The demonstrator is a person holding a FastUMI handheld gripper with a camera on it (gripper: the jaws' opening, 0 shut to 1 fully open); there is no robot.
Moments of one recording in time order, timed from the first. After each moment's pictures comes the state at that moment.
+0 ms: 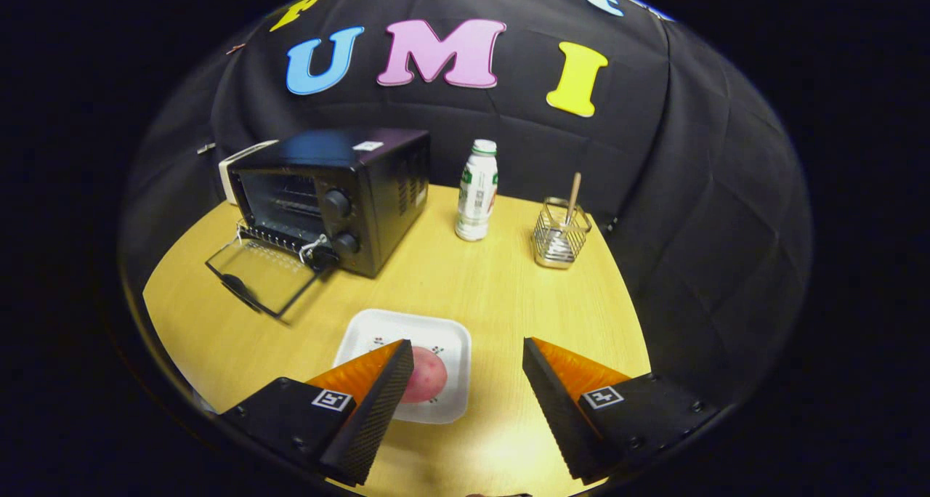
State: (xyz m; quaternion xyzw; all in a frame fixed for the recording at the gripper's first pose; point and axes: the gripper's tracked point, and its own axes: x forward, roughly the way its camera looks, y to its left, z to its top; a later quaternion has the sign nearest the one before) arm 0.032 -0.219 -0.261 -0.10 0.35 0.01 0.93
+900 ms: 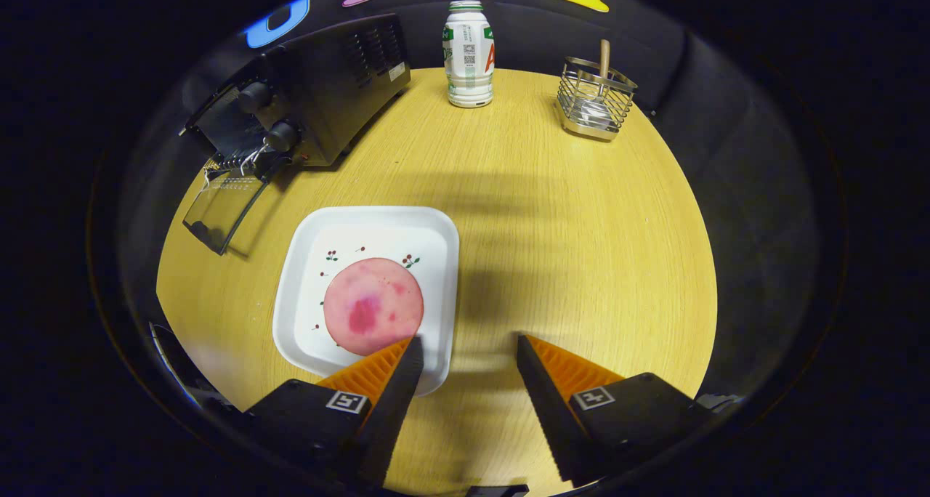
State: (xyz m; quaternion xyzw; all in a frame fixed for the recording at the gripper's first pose) arm 0.010 -0.234 -0.364 -0.04 0.54 0.04 0.84
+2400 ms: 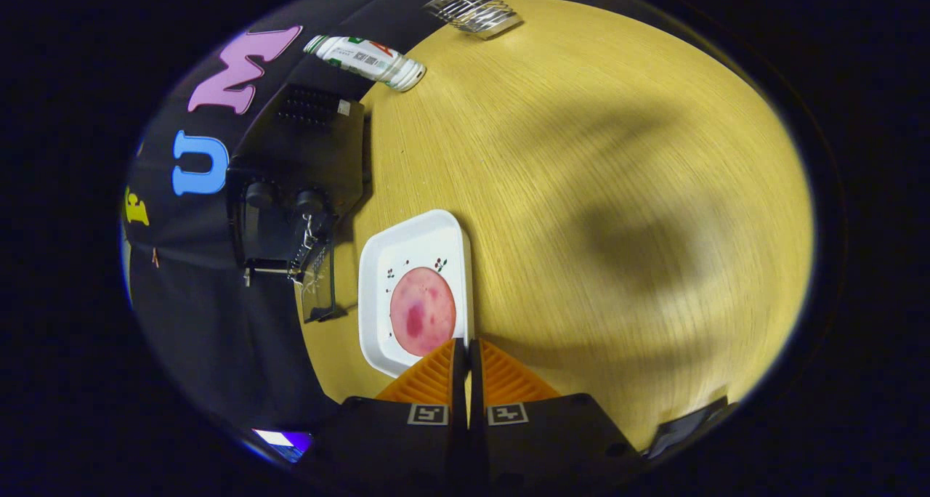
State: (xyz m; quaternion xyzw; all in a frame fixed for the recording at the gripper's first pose) arm -0.050 -0.160 -0.354 0.38 0.55 0.01 0.75
